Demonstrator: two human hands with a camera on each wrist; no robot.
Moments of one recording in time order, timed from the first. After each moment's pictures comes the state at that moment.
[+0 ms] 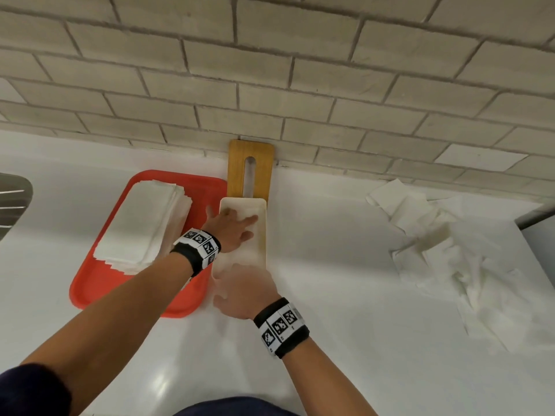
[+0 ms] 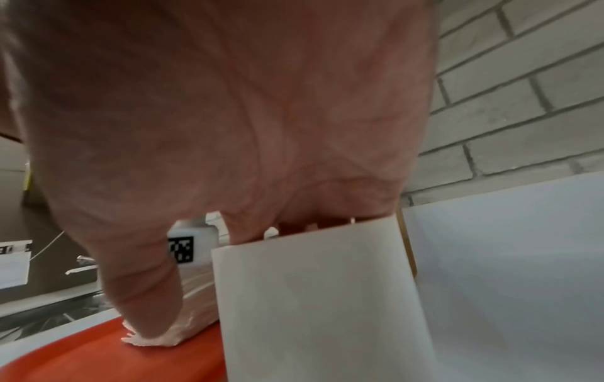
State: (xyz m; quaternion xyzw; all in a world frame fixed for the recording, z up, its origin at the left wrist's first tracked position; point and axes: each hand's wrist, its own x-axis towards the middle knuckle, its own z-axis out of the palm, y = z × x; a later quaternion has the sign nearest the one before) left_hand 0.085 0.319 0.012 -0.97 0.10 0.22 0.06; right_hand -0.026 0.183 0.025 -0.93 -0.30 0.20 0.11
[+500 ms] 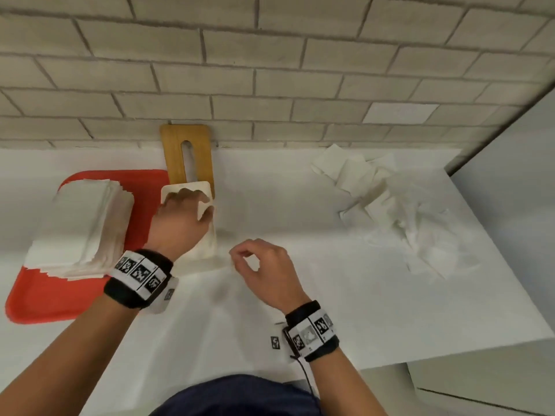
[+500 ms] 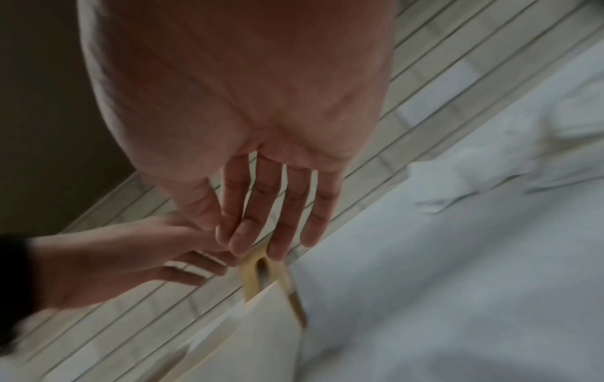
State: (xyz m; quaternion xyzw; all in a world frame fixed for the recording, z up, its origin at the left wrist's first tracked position) left_hand 0.018 0.260 0.070 -0.98 0.02 -0.05 -0.18; right_hand -0.070 0.043 0.047 -0.89 -0.15 -0.01 0.44
